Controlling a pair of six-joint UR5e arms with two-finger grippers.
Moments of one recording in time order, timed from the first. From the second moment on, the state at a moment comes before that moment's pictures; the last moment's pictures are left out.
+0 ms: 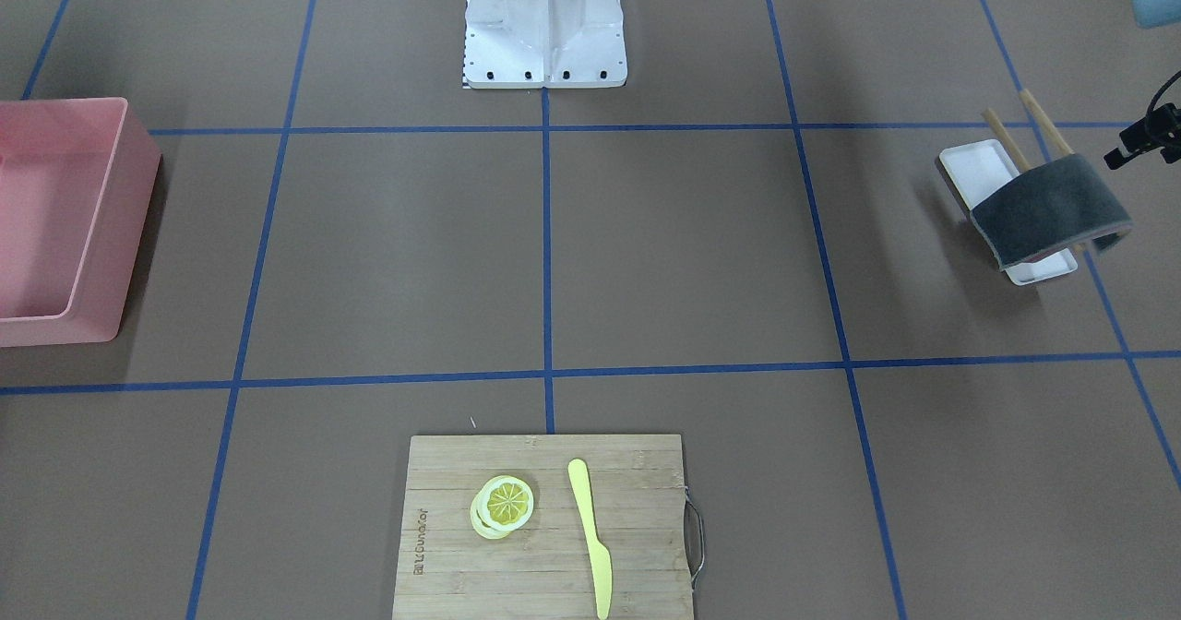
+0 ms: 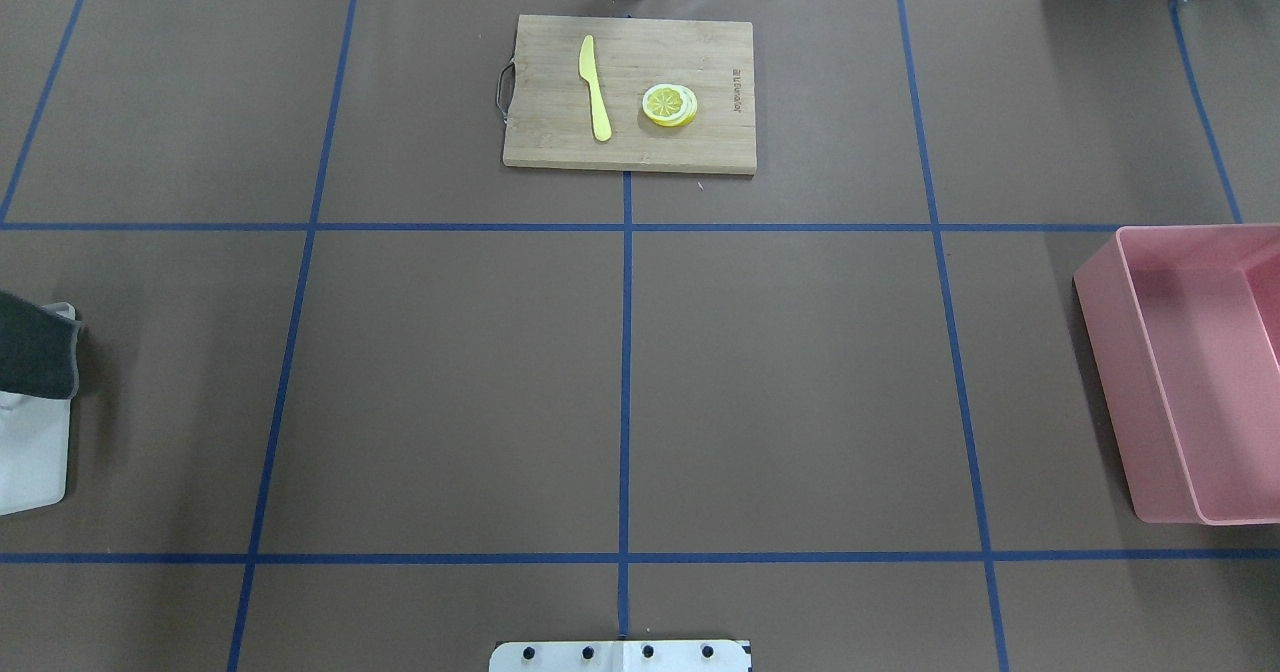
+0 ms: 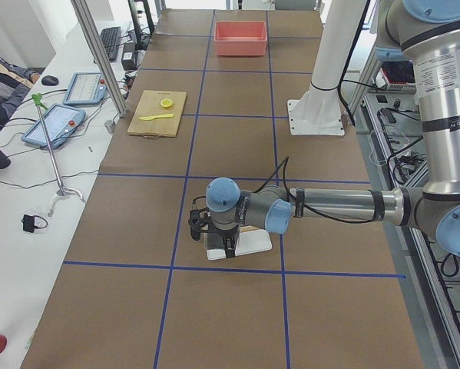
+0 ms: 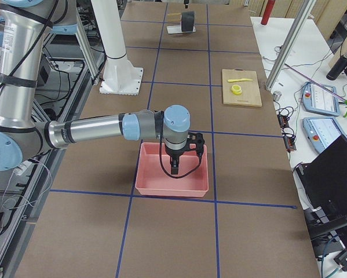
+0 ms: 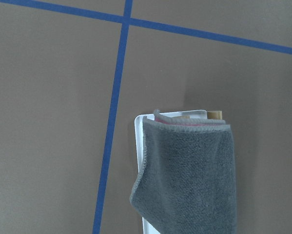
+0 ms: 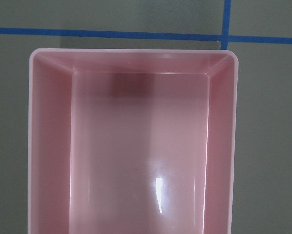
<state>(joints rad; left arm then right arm) -1.39 -1.34 -1.77 -1.81 -2.45 -0.42 1.47 -1.80 1.98 -1.66 2.41 0.08</state>
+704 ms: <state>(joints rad) -1.36 -1.38 -1.73 -1.83 -2.45 -0.49 1.47 -1.80 1.97 -1.66 2.41 0.08</state>
